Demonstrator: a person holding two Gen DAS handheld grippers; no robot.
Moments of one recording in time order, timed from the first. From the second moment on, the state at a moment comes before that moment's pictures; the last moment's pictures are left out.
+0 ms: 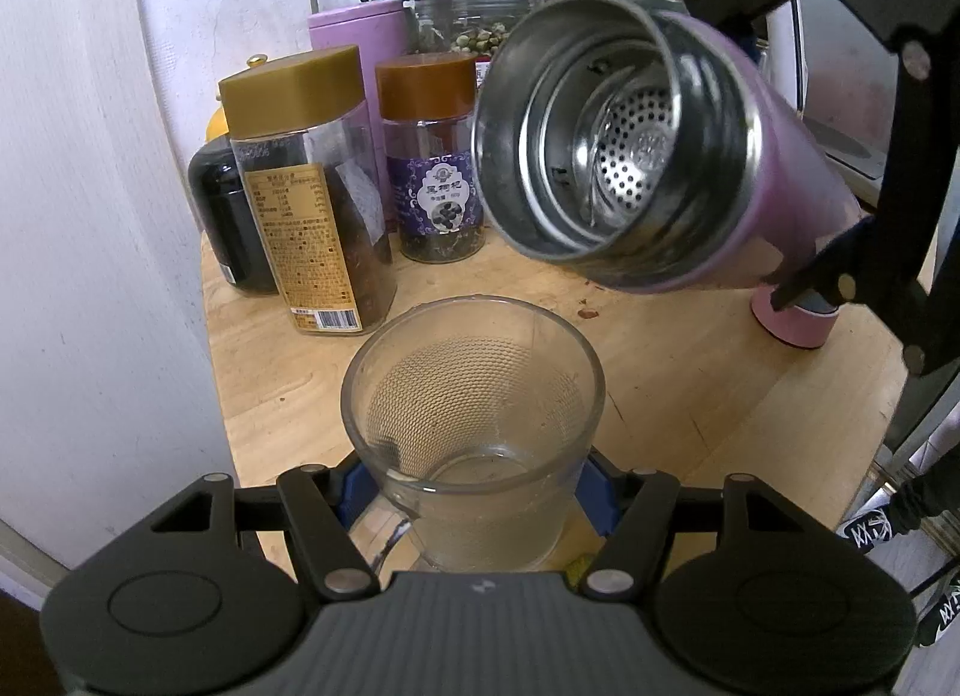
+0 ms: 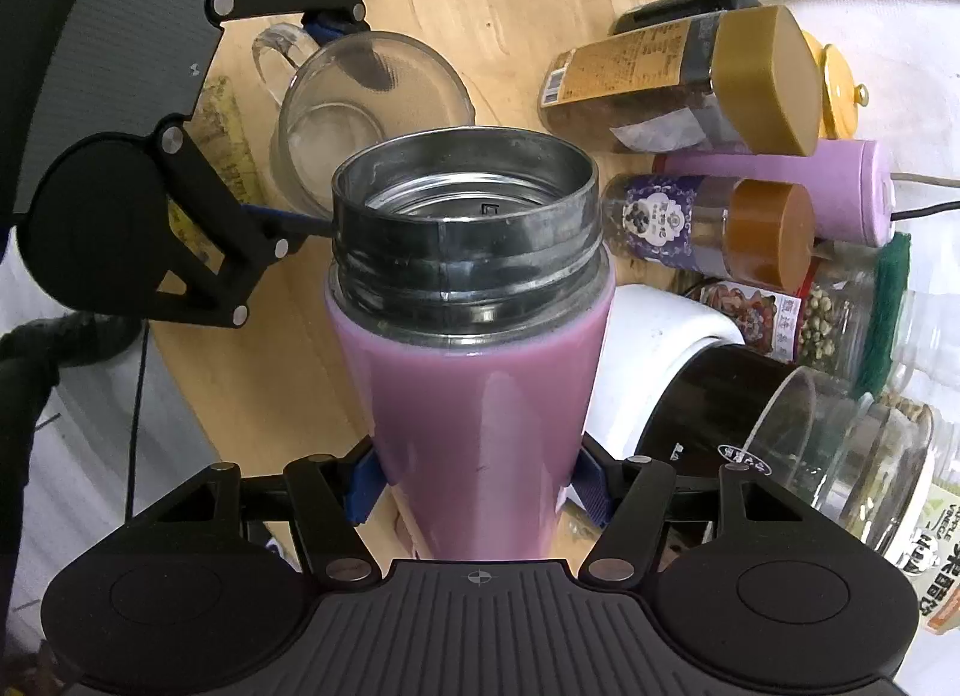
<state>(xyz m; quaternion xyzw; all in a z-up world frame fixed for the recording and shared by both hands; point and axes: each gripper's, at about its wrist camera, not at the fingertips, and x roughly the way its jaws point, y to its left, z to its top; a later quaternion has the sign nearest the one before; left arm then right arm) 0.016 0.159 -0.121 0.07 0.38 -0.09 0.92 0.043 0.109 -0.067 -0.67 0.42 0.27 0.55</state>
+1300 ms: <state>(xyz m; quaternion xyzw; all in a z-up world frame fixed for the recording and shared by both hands) 0.007 0.142 -0.117 0.09 0.37 -0.10 0.92 0.044 0.119 -0.065 -0.74 0.42 0.25 0.46</state>
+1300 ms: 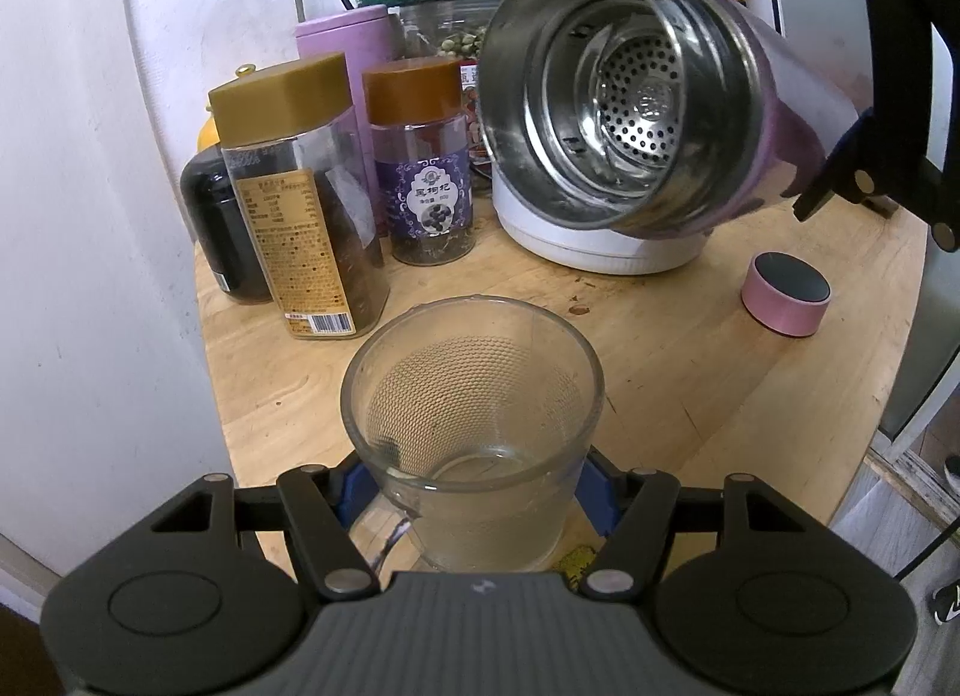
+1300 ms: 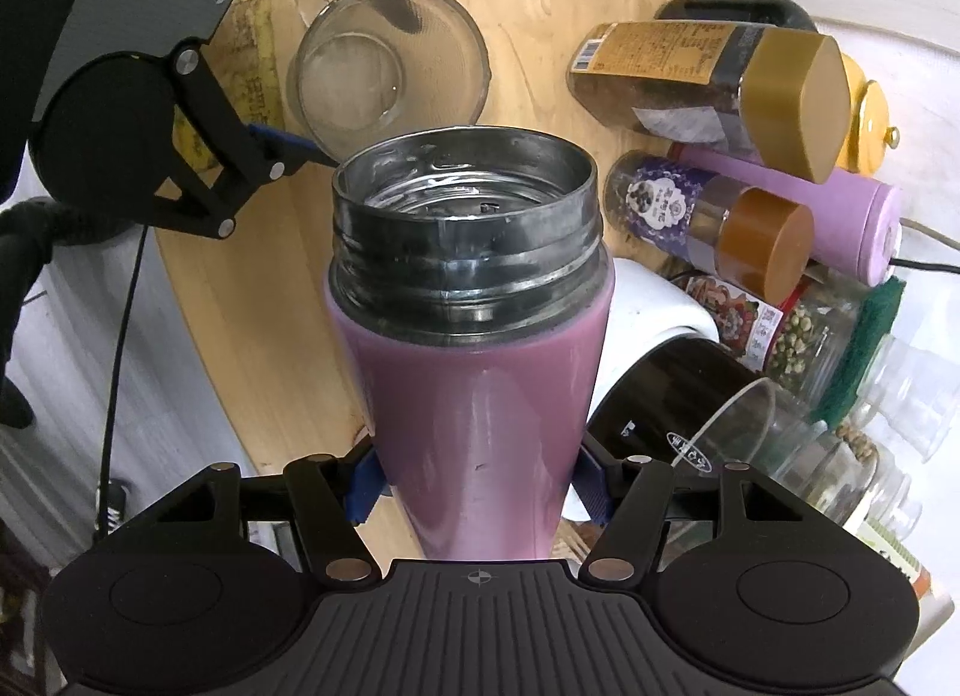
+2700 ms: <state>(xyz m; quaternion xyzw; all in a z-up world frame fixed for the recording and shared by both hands) 0.016 0.159 -0.124 0.09 0.37 -0.11 0.92 0.057 0.122 -0.060 -0.76 0.42 0.24 0.43</state>
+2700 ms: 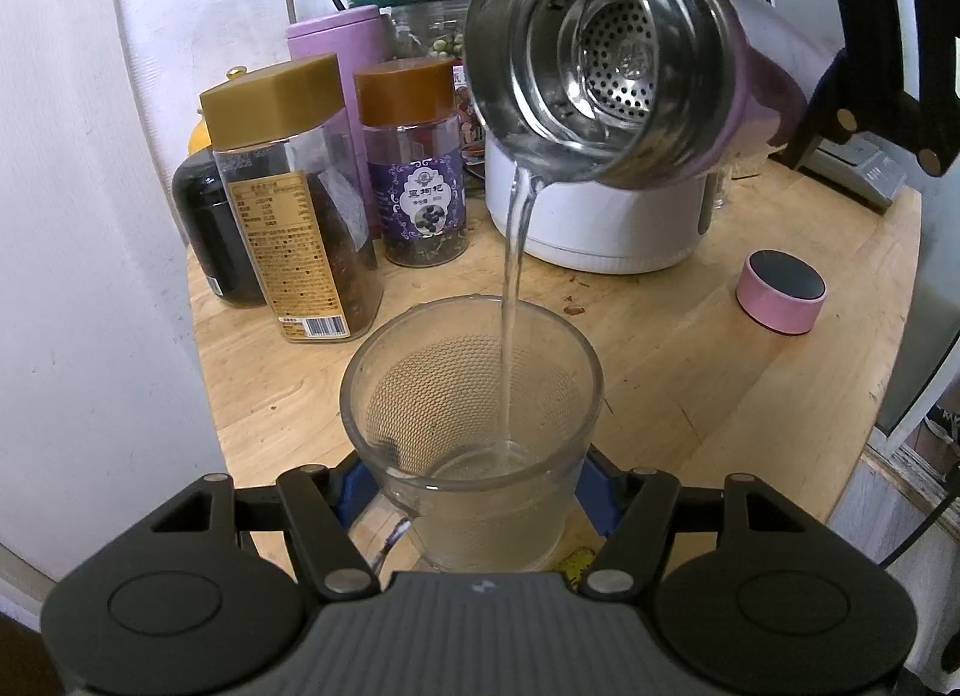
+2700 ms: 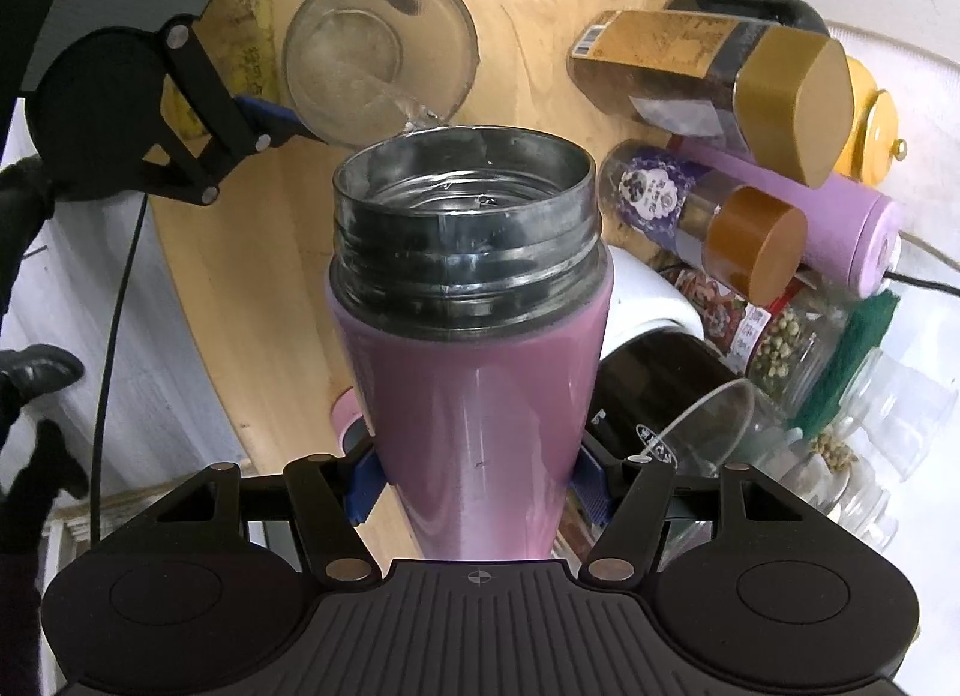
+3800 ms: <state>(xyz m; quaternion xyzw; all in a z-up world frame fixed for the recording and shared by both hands) 0.020 0.156 -0.122 0.09 0.38 -0.11 0.92 0.062 0.113 -0.056 -0.68 0.45 0.27 0.51</state>
